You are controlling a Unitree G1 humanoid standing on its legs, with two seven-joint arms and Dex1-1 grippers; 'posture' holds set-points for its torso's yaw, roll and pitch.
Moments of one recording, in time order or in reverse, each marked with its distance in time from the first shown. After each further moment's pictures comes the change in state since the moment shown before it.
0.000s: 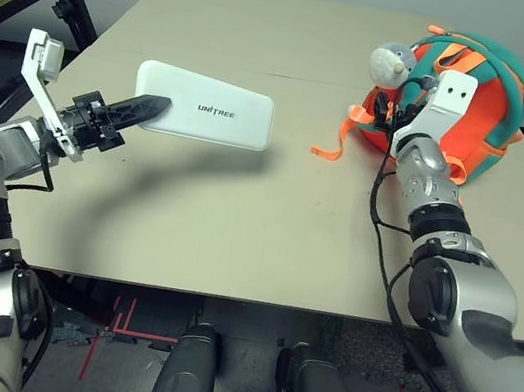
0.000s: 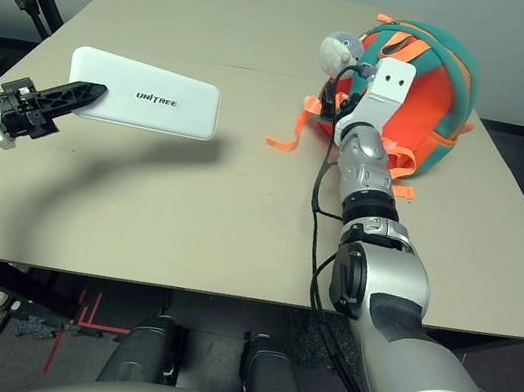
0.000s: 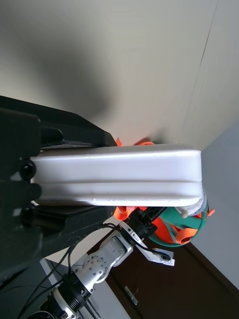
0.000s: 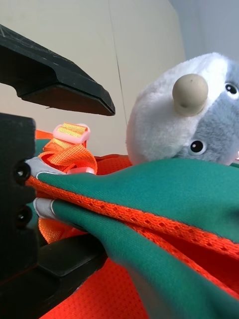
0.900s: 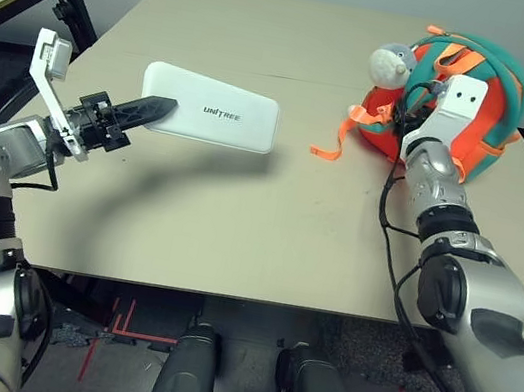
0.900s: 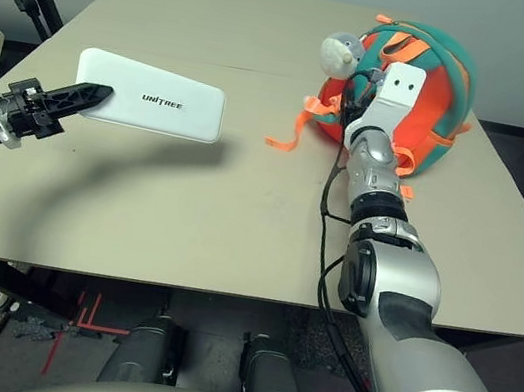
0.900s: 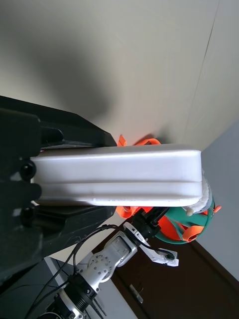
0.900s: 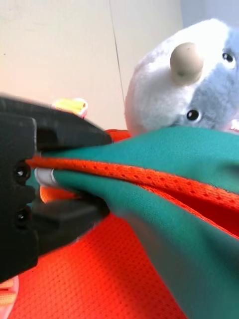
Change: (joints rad) left arm -0.004 0.000 -0.035 0.001 -0.006 -0.011 0.000; right arm -0.016 -0.037 -0.002 0.073 -0.011 -0.042 -0.020
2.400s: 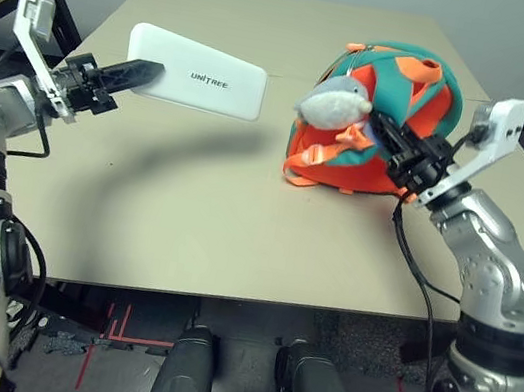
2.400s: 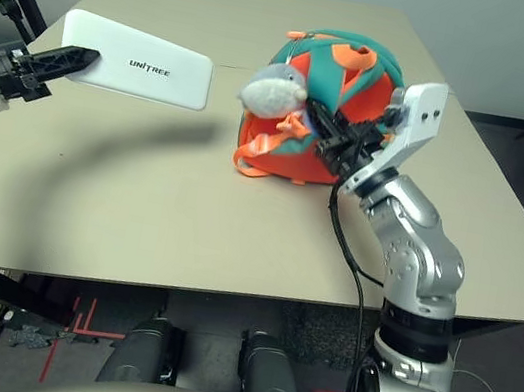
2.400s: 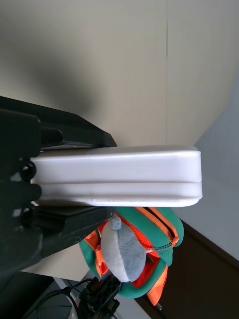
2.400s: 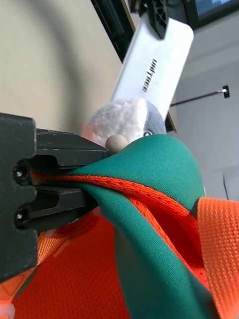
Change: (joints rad) left arm -0.244 0.136 -0.167 0.333 0.147 -0.223 -0.220; right arm 0.689 -0.081 0.127 -1.526 0.480 0.788 0.360
